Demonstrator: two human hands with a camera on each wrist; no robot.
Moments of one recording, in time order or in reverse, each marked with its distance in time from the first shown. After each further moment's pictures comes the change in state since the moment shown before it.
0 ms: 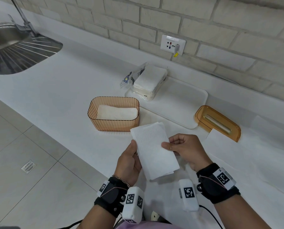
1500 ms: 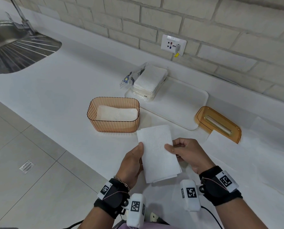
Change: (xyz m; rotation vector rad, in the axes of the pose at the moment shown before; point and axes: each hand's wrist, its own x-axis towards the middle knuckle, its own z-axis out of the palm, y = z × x) left_hand -0.004 0.001 0.004 0.249 -0.109 0.011; right_hand 0.004 0.005 -0.006 -0.048 -0.050 0.117
